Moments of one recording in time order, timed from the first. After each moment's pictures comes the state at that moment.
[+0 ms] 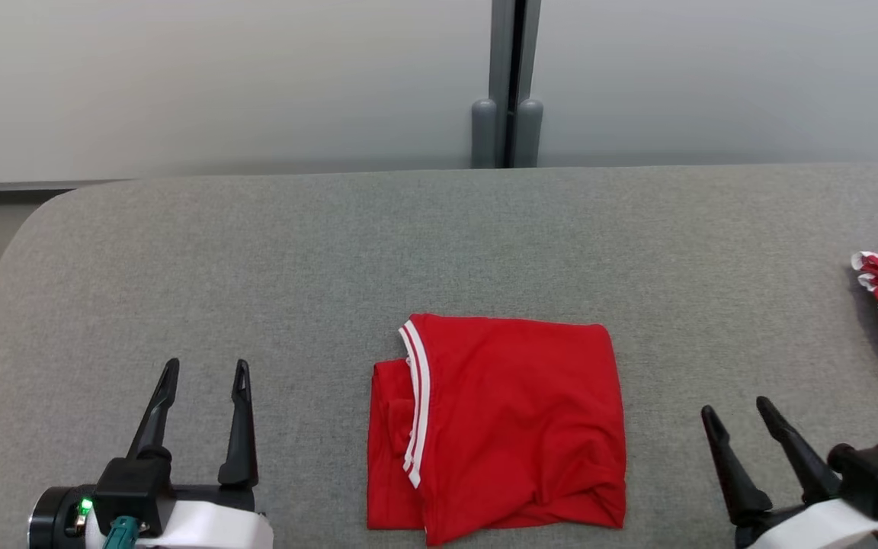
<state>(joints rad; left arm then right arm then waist) 0.05 0.17 -0.18 -0.01 -0.20 0.17 -0.21 0.08 -0.26 0.18 0.07 0.39 0.13 -0.05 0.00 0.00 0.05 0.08</state>
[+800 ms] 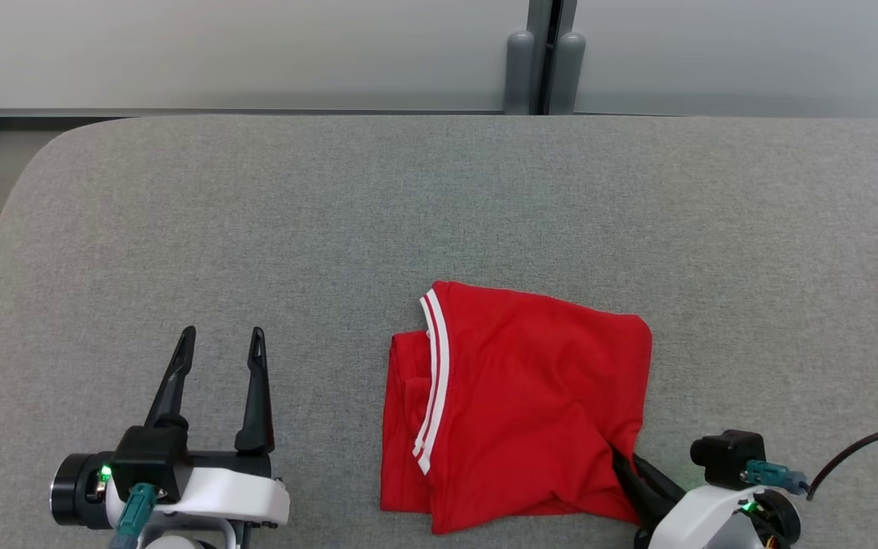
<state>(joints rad) -0.05 0.13 -0.20 0.08 -0.20 0.16 -0.26 -0.17 -0.24 0.56 0.50 0.65 0.13 -0.02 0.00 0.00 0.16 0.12</state>
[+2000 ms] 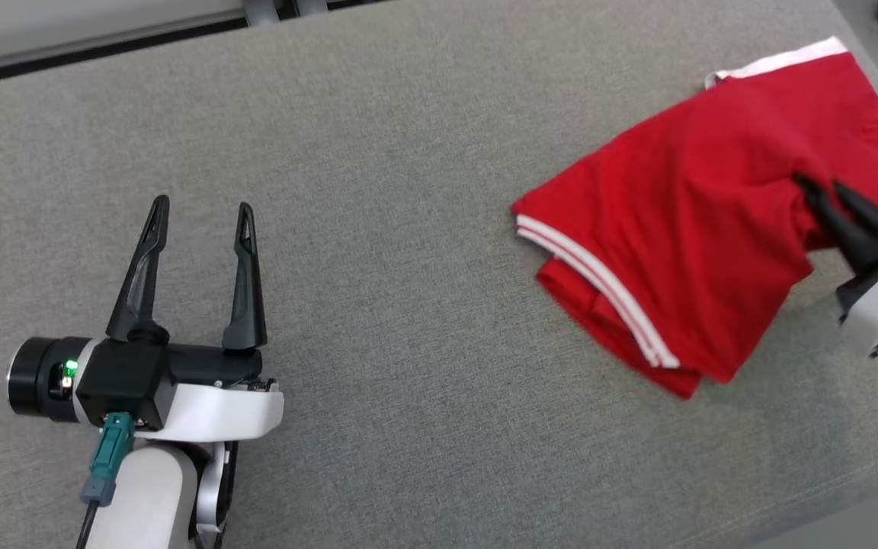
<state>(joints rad) -0.21 0.16 -0.20 -0.05 -0.13 0.17 -0.24 -0.64 -0.73 0.72 0.40 0.55 0.13 -0.14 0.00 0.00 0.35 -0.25</state>
